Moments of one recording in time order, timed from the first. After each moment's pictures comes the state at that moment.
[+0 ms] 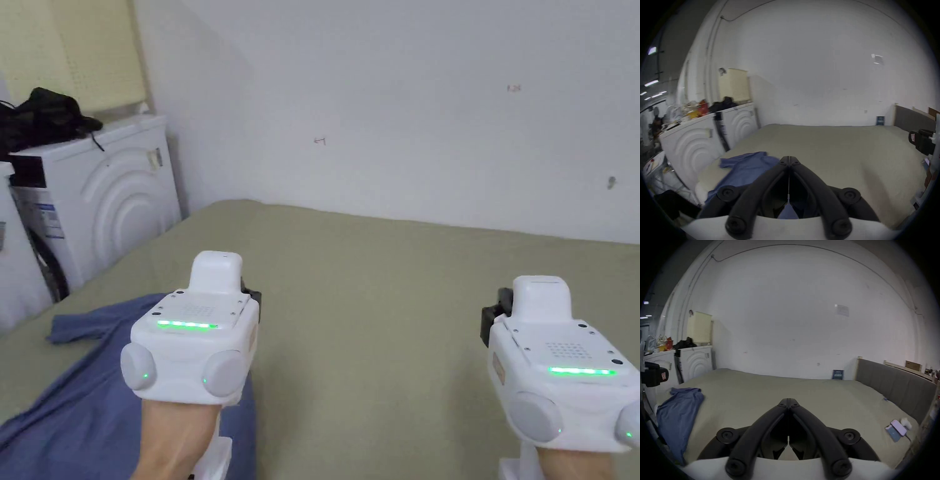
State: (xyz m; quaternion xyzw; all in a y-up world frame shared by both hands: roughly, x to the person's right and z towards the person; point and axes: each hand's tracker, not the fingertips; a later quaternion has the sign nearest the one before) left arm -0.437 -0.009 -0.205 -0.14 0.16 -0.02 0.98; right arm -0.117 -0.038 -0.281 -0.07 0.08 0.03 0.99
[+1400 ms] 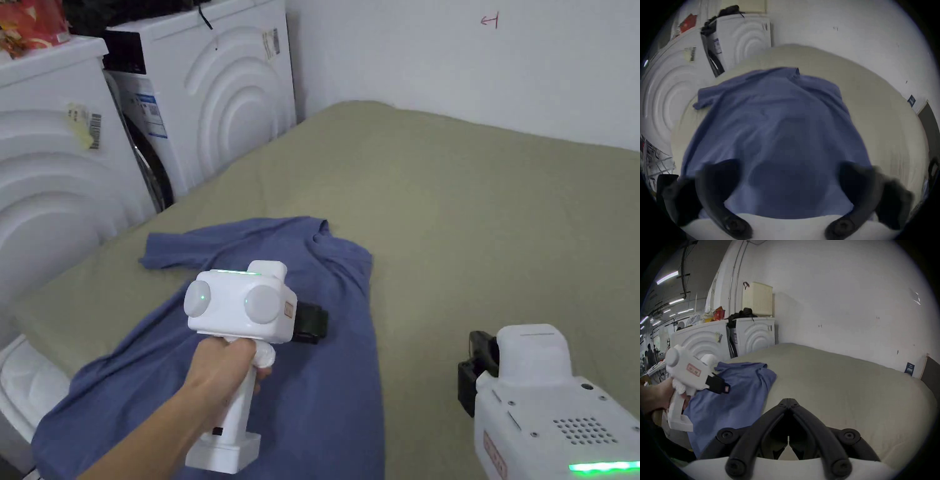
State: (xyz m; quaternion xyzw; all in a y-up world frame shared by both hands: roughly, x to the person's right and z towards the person) left arm -0.652 -0.208 -0.411 -0.48 0.16 0.09 0.86; right arm -0.322 -0.168 -0.366 -0.20 0.27 0.05 0.94
